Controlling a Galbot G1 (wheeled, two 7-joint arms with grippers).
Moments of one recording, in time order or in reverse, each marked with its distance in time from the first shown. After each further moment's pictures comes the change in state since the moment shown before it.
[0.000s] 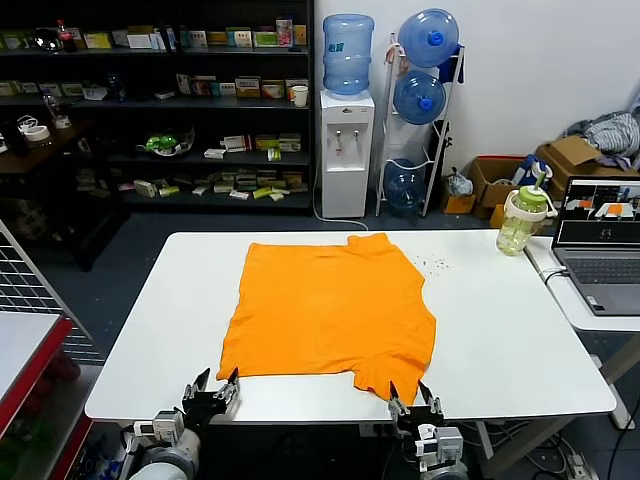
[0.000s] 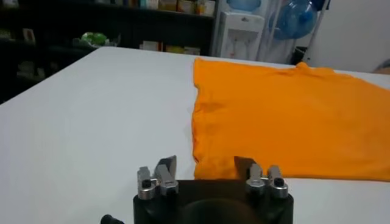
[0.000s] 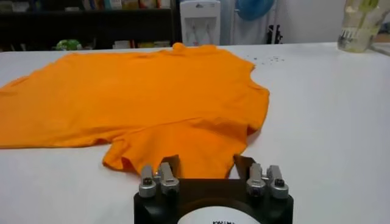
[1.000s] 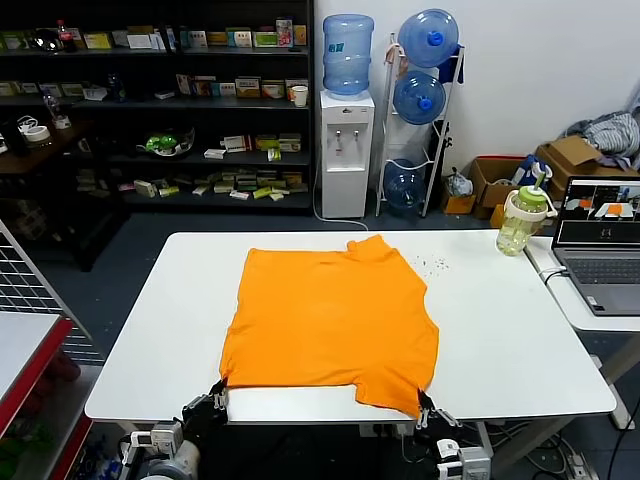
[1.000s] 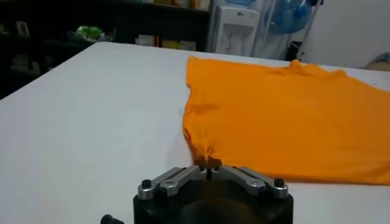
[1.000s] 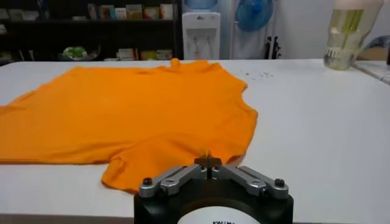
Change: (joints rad) left arm 0.097 0.057 -0.001 -0.131 -0.043 0.029 -0.046; right arm -0.244 -0.155 0.033 0.252 0.093 0.038 0.046
